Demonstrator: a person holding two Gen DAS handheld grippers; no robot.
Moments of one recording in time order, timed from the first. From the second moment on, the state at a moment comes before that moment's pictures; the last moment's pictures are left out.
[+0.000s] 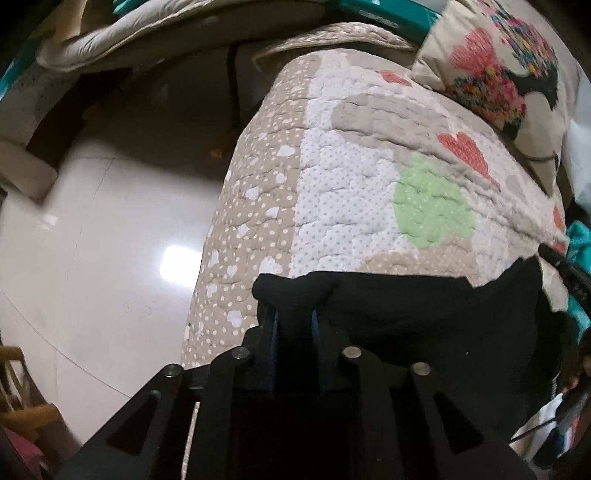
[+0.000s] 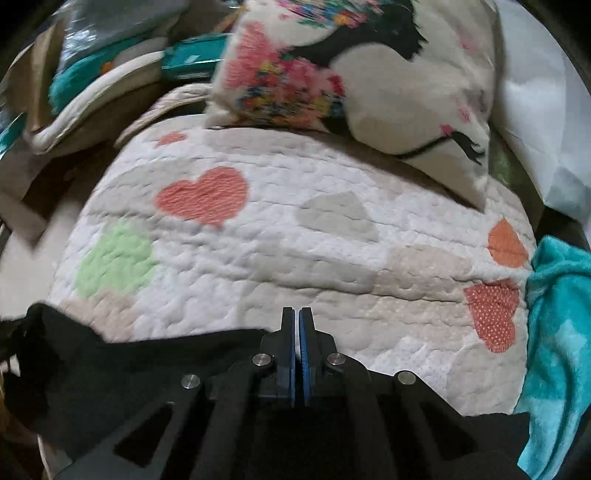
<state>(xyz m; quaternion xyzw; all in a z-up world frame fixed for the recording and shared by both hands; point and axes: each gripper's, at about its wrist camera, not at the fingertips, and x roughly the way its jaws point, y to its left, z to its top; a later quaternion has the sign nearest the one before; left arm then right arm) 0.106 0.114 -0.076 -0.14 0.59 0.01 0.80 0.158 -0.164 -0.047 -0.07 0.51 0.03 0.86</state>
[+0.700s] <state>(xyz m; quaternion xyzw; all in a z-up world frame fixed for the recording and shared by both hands) 0.024 0.268 -0.035 -0.43 0.47 0.11 0.77 0.072 0.034 -0.025 -0.13 0.46 0.32 0.82</state>
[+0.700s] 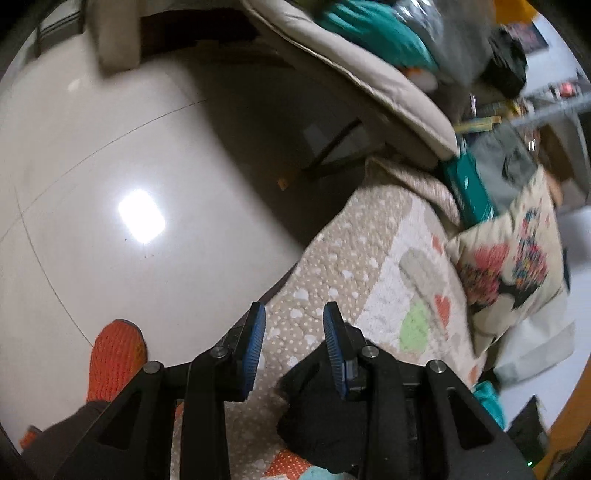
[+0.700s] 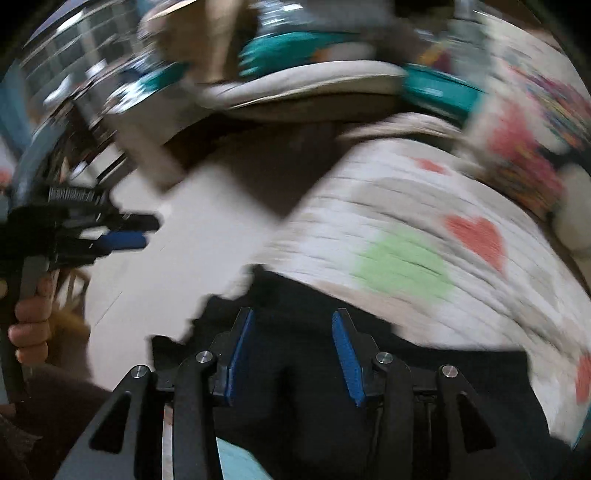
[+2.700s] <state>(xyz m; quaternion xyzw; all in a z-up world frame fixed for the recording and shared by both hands) 0.072 0.151 -0.030 -0.25 0.50 0.03 0.83 -0.050 -0.340 -0.028 0.11 0.46 -0.15 0.87</state>
